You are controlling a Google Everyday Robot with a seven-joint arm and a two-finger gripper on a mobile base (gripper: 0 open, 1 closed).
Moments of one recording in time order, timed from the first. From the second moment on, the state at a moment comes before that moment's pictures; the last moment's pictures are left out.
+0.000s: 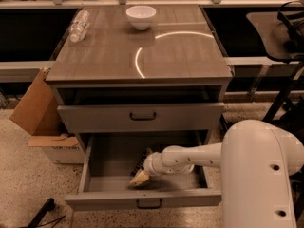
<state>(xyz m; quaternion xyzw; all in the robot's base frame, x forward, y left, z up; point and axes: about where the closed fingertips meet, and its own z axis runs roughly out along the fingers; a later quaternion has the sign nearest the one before) 0.596 0.049 0.347 -0.50 0.78 0.19 0.32</state>
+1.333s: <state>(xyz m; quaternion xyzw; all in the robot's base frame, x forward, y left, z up) 0.596 0.036 0.372 -0.51 0.76 0.18 0.35</state>
